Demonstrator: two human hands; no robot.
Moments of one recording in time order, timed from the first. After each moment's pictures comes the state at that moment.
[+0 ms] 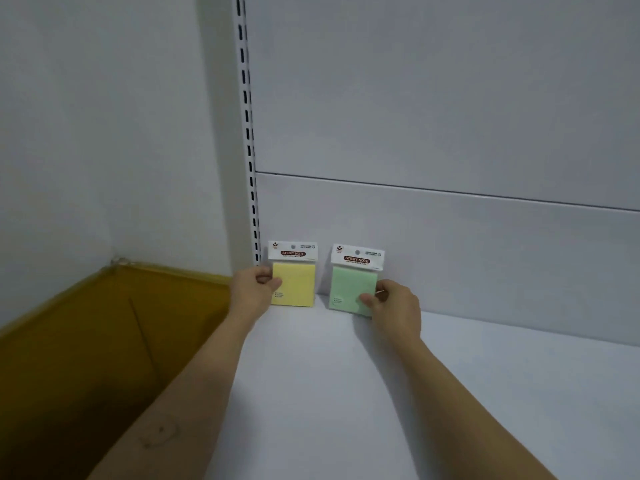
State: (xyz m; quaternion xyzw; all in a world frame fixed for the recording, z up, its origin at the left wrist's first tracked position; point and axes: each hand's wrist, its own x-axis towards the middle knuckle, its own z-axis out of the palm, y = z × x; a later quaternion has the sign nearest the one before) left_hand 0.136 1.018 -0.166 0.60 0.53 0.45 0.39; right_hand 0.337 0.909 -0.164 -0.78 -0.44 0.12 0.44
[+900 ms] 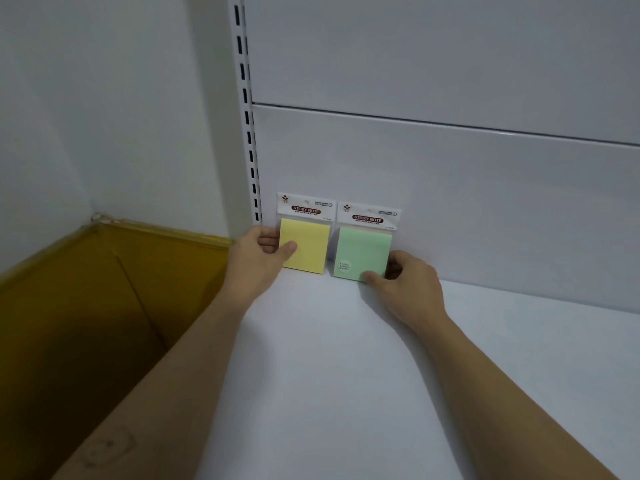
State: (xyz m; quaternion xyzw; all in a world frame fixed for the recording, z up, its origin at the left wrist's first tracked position) left_hand 0.136 1.037 -0.188 0.64 0.49 0.46 0.38; right_hand 0.336 0.925 -0.181 -0.79 -0.48 0.10 0.37
